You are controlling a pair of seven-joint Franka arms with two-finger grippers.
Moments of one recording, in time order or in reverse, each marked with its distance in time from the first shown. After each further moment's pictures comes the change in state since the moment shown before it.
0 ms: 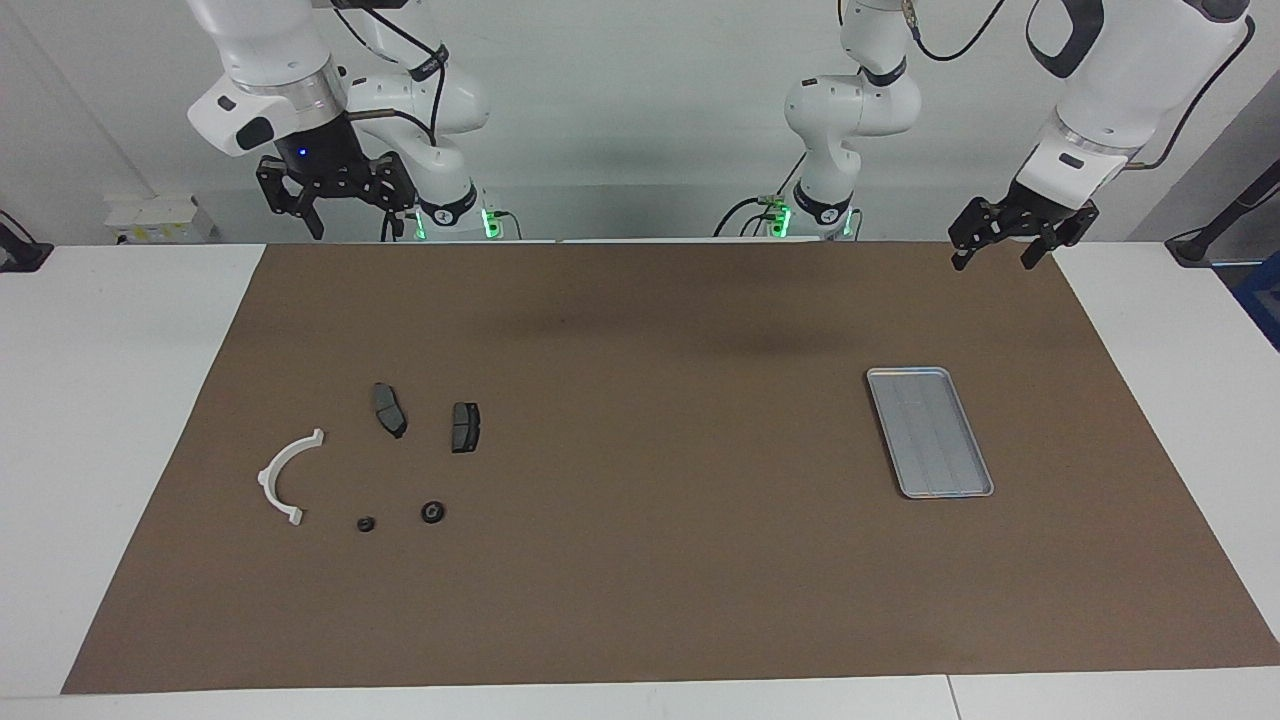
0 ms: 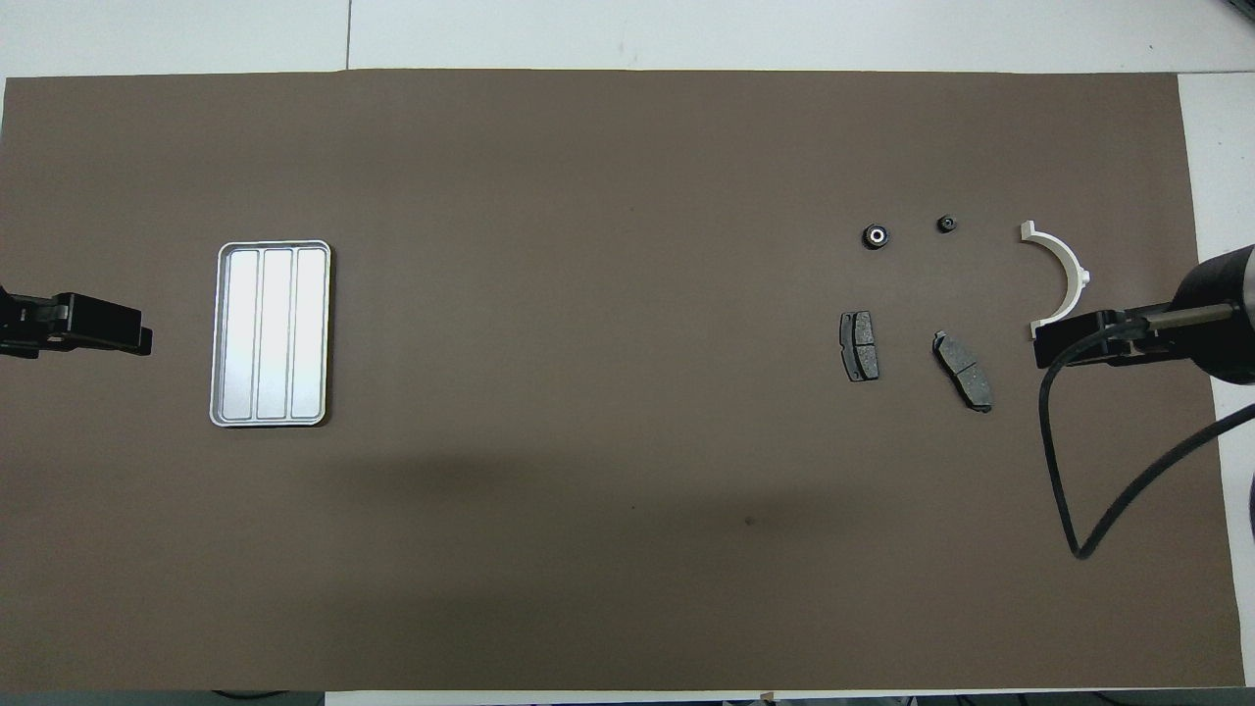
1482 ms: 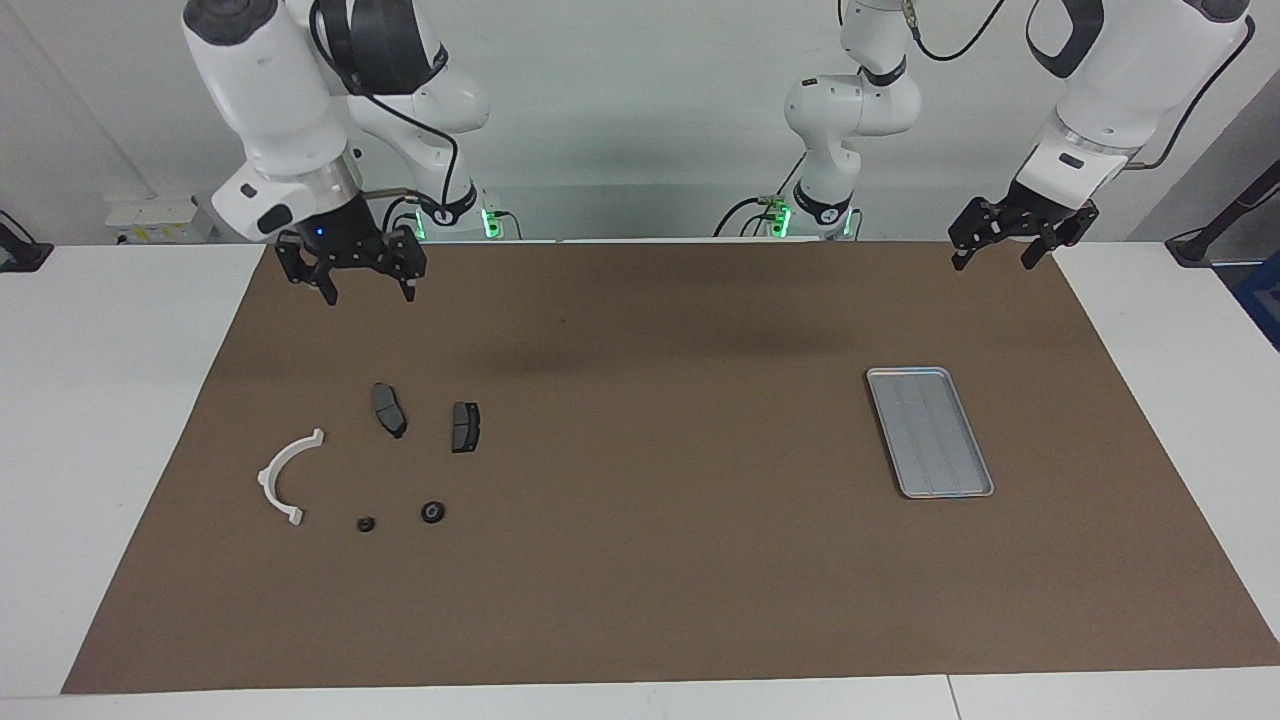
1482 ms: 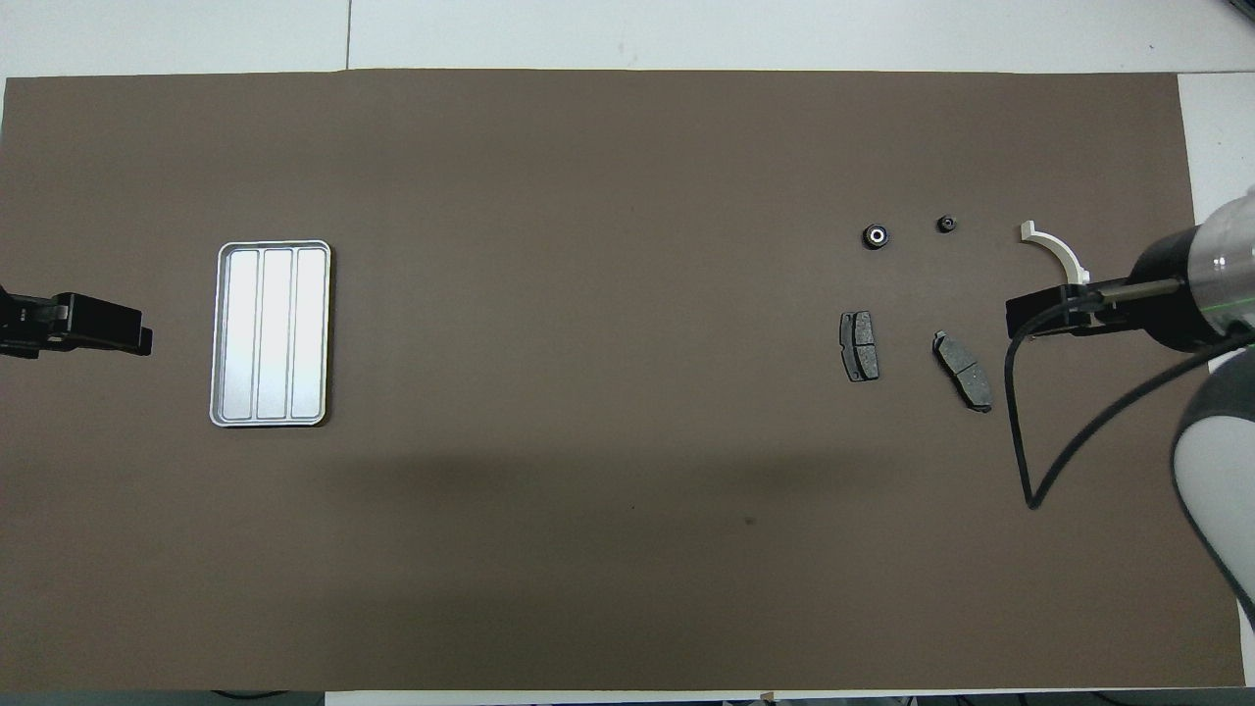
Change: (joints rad) left arm 0.000 0.000 0.000 0.000 0.000 0.000 0.000; right arm -0.001 0.140 -0.002 -0.087 -0.001 0.253 0.016
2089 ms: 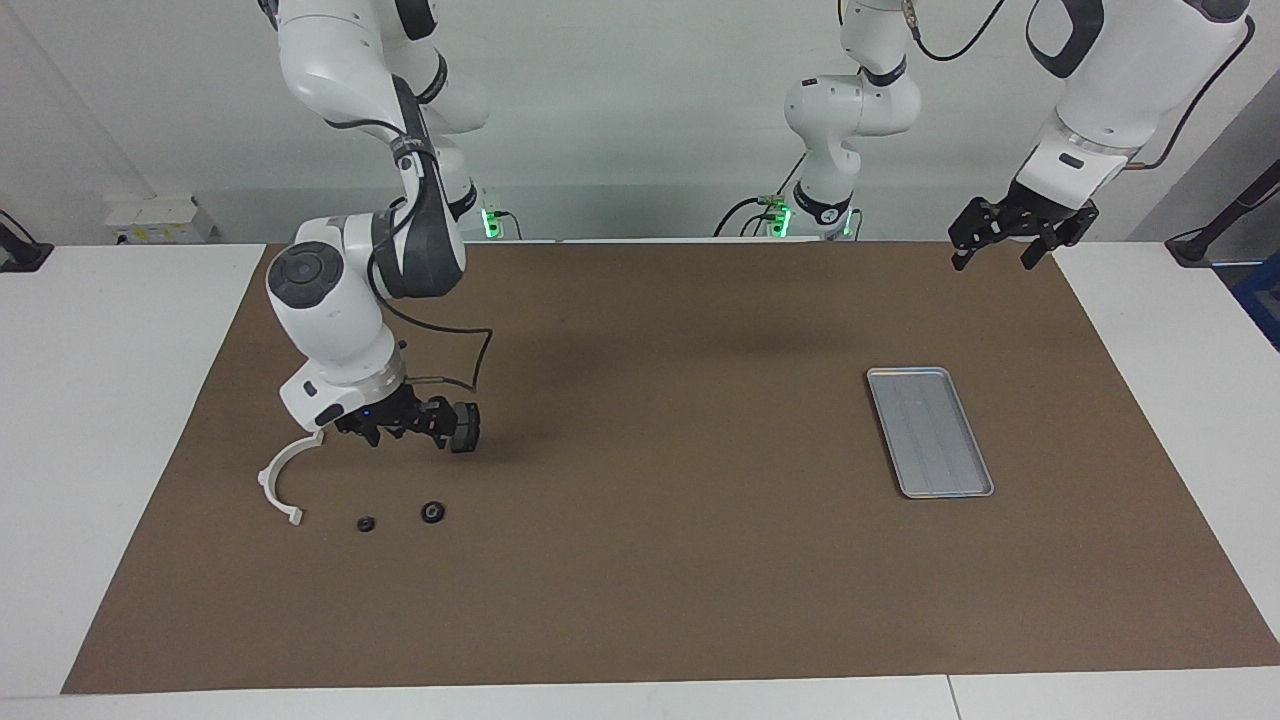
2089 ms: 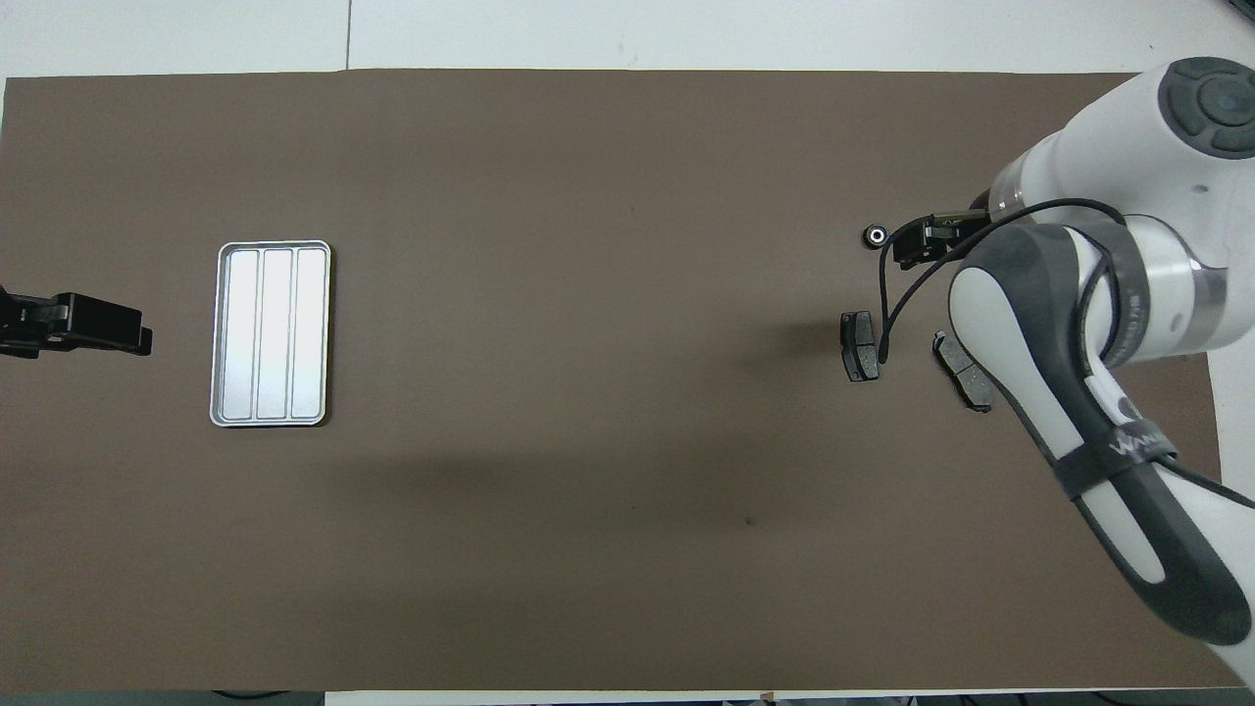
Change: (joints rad) left arm 0.000 0.000 0.000 0.000 0.000 0.000 0.000; right arm 0.001 0.336 -0.002 0.002 -0.016 0.343 0.127
